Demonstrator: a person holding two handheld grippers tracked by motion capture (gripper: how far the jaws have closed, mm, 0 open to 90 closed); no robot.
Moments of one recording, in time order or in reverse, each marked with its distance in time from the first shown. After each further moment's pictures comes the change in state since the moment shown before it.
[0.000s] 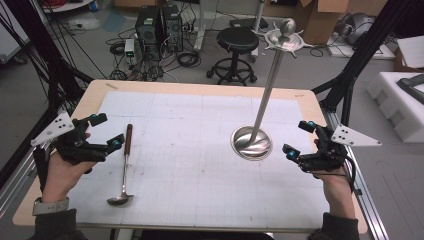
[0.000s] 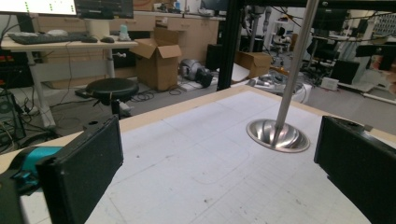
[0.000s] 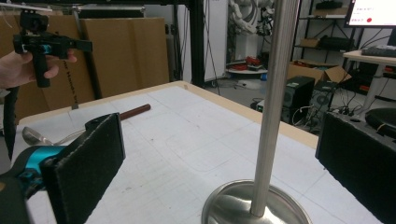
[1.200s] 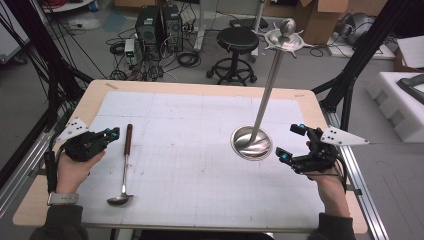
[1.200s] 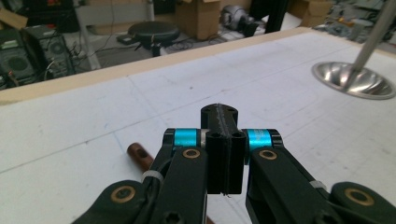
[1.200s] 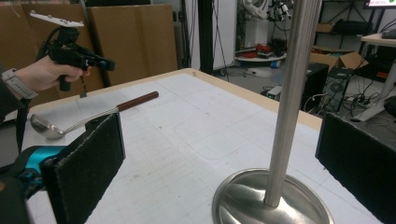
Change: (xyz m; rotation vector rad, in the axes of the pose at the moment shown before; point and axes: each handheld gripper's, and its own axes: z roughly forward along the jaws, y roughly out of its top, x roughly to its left) left arm 0.037 -0.052 0.014 0.236 0.190 -0.023; right arm 0.002 -0.011 0.014 0.056 0.043 0.019
